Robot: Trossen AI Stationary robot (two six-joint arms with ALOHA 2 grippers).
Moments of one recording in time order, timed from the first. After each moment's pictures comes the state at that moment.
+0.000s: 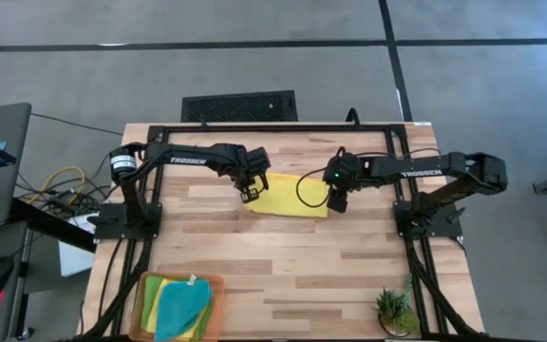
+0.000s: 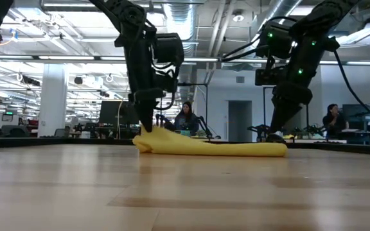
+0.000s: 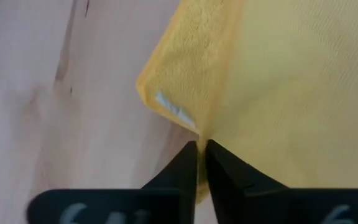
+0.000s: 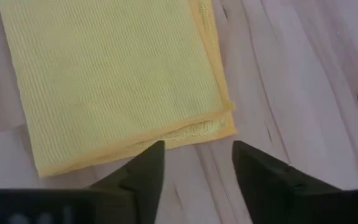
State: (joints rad) left arm 0.30 1.83 1.26 -0.74 -0.17 -0.02; right arm -0.26 1.36 0.70 -0.47 0.11 -0.03
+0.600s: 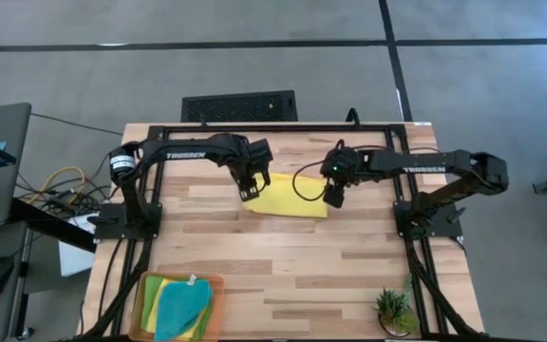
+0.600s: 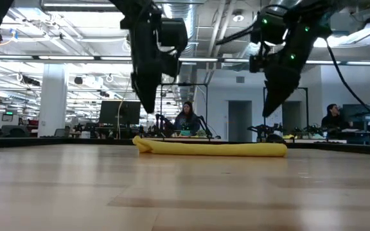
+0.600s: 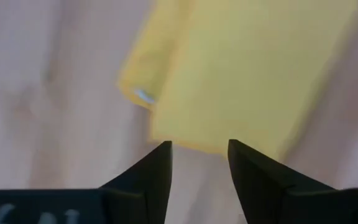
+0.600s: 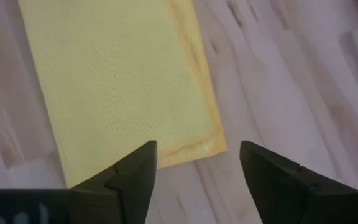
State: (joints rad) left arm 0.29 1.83 1.44 -0.98 -0.05 -0.01; right arm -0.27 1.35 0.82 -0.58 0.11 0.02
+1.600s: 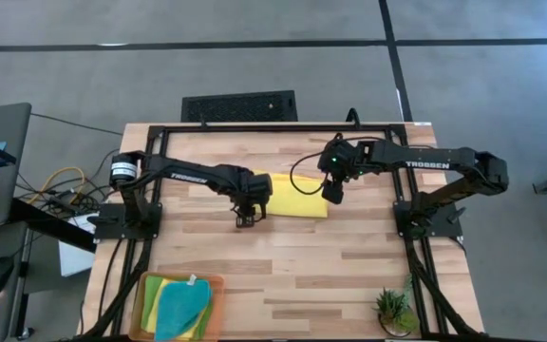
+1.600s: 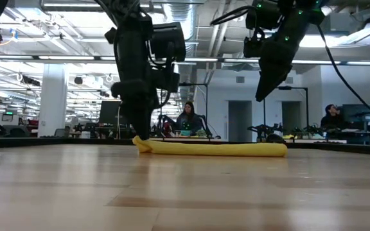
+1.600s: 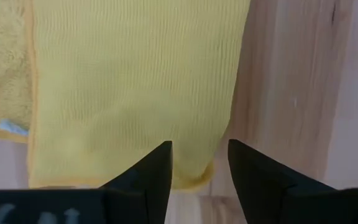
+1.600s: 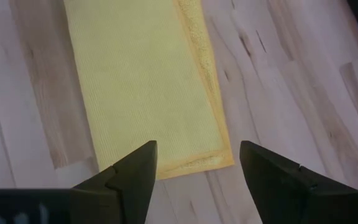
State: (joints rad) left arm 0.12 1.84 1.21 -0.71 -0.03 0.08; right arm -0.28 1.35 0.97 -0.71 0.02 -0.01
